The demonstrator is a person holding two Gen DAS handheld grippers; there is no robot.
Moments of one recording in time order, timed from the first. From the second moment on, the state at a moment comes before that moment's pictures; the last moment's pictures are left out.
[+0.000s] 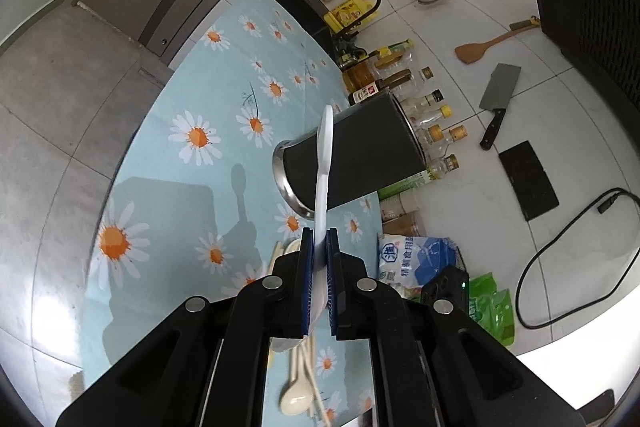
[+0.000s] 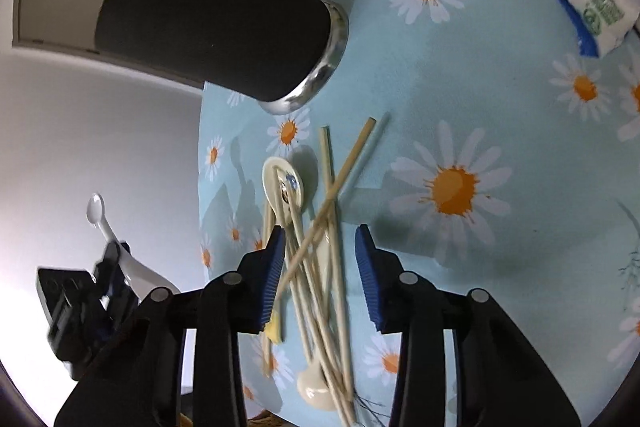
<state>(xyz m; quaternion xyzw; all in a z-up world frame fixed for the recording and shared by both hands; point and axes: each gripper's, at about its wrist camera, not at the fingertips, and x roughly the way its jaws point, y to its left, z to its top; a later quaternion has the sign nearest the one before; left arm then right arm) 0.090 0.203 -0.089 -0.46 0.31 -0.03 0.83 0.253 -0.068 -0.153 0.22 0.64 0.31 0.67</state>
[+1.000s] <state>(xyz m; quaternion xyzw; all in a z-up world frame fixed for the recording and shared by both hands) 0.105 0.214 -0.089 -0.44 0.32 -0.08 0.83 0.267 -0.067 -0.176 0.30 0.64 0.26 0.66</state>
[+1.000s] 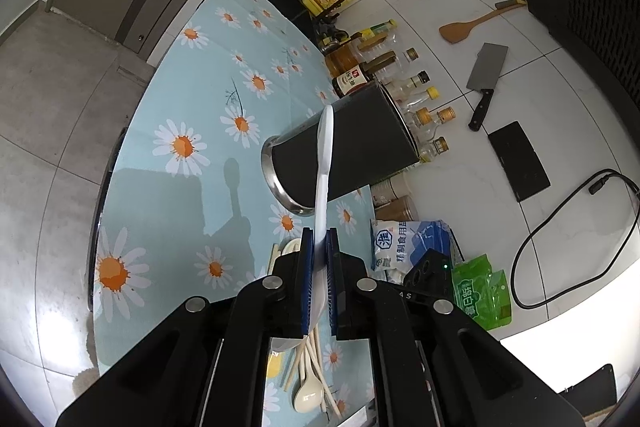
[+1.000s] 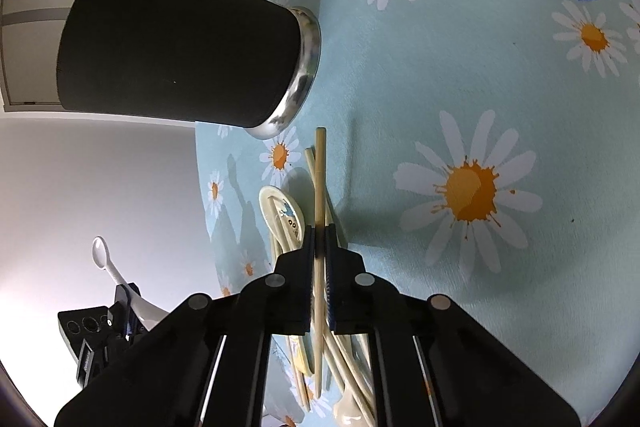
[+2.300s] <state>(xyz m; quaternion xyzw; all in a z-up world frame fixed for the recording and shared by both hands) 0.155 0.154 -0.019 -0.34 0.29 -0.09 0.89 0.276 -0.093 -0.016 0.16 0.47 0.40 0.77</state>
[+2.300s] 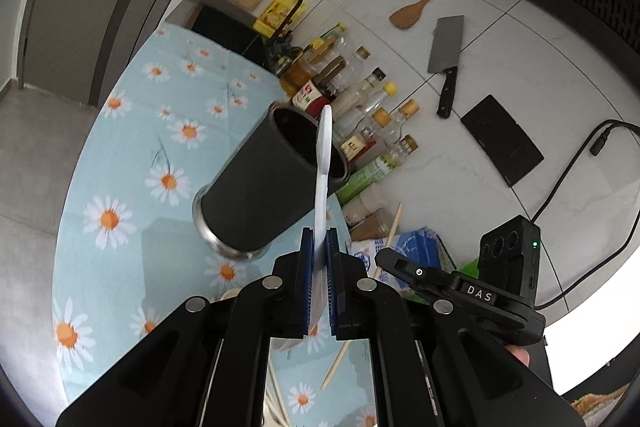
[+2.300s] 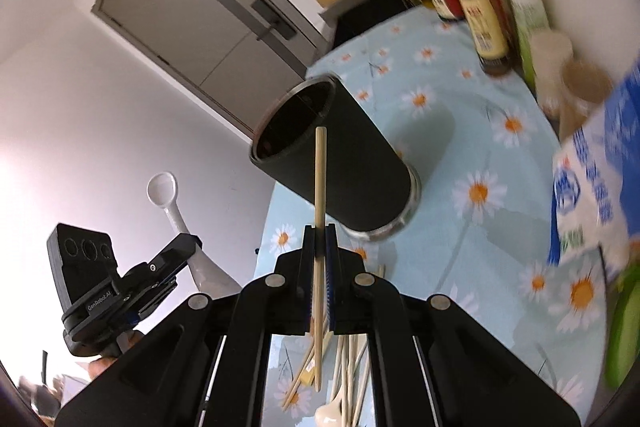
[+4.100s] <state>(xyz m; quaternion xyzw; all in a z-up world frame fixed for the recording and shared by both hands) 0.277 0.159 0.007 -0.24 0.20 -0.10 0.95 0.367 -0.009 0.069 0.07 0.27 0.44 0.85</state>
